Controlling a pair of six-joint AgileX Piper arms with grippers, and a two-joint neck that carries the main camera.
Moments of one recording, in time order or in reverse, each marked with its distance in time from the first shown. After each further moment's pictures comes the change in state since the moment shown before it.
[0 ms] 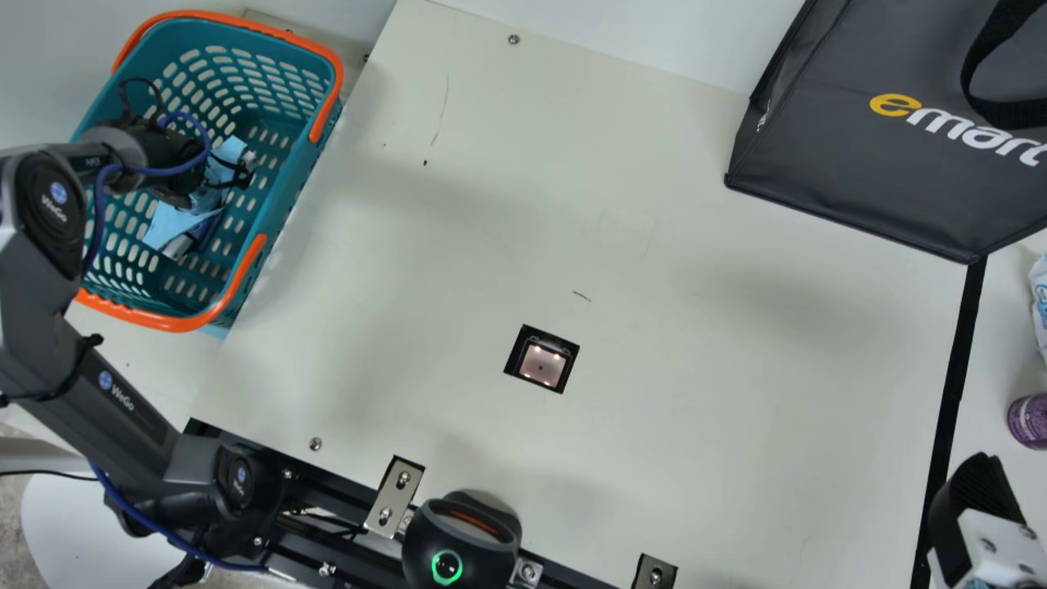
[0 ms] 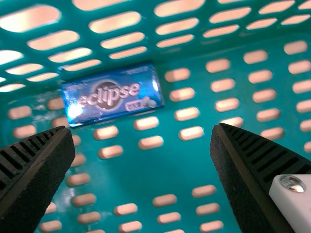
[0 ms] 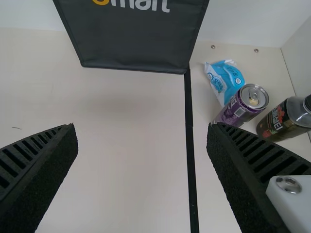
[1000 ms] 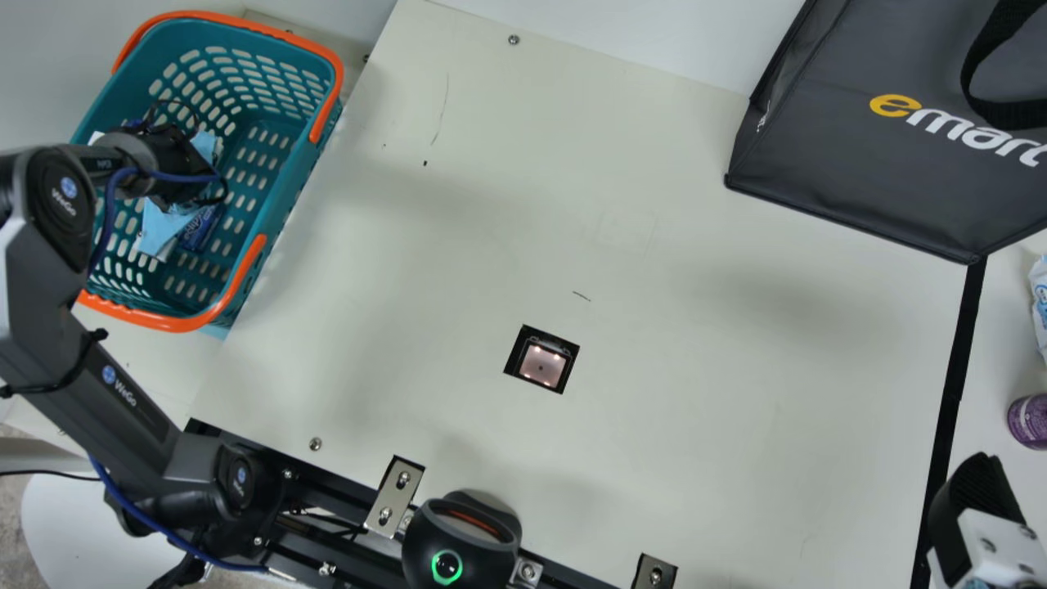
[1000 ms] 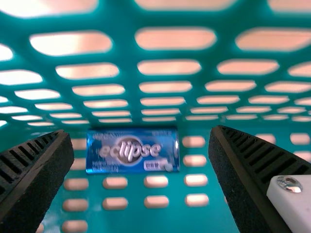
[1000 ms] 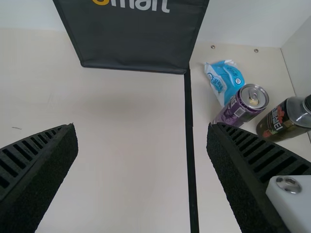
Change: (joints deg) left arm -0.2 2.7 -0.1 26.3 4.0 -37.2; right arm 0.0 0.0 0.0 -0.1 0.0 0.0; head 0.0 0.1
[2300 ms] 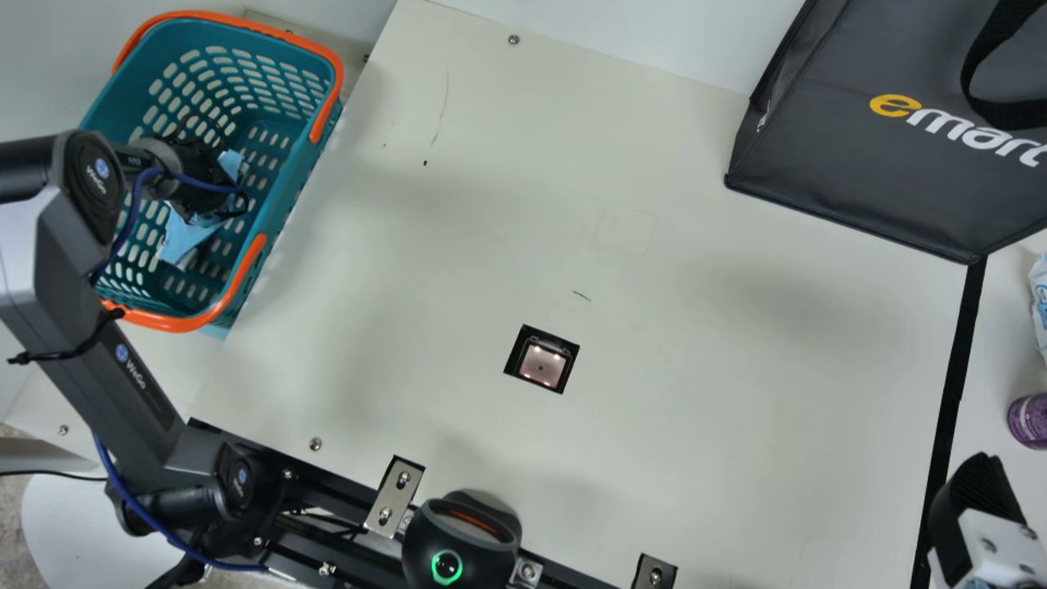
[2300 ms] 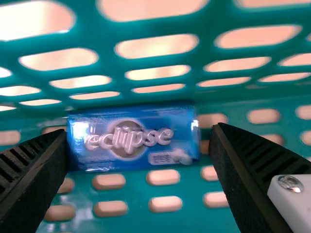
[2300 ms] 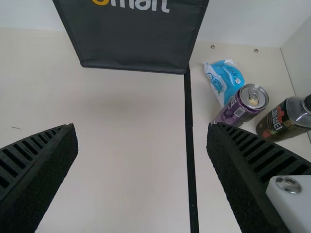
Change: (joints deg) left arm -0.5 7.9 -1.6 2.6 -3.0 -0.1; right arm 0.0 0.0 0.0 0.0 0.0 0.0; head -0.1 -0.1
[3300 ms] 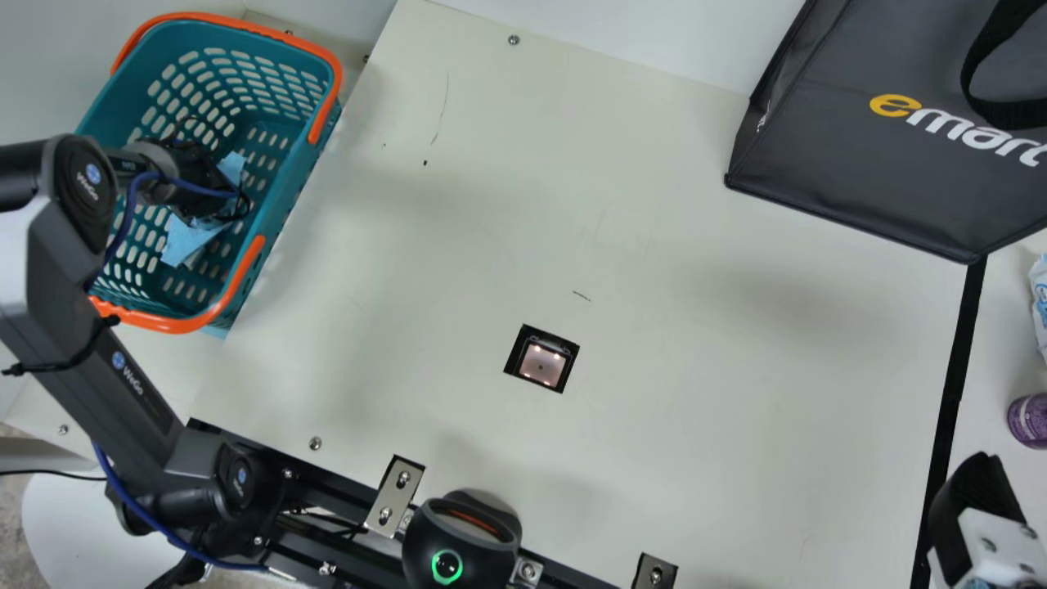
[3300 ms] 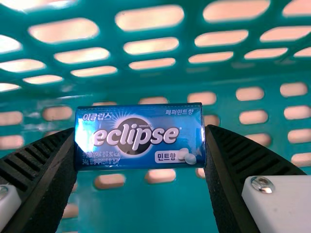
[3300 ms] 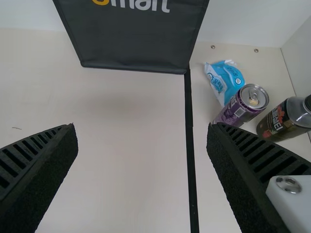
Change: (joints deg) left arm -0.7 -4.9 3.8 -0.3 -1.6 0.0; right arm 0.0 0.0 0.0 0.1 0.0 0.0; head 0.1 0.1
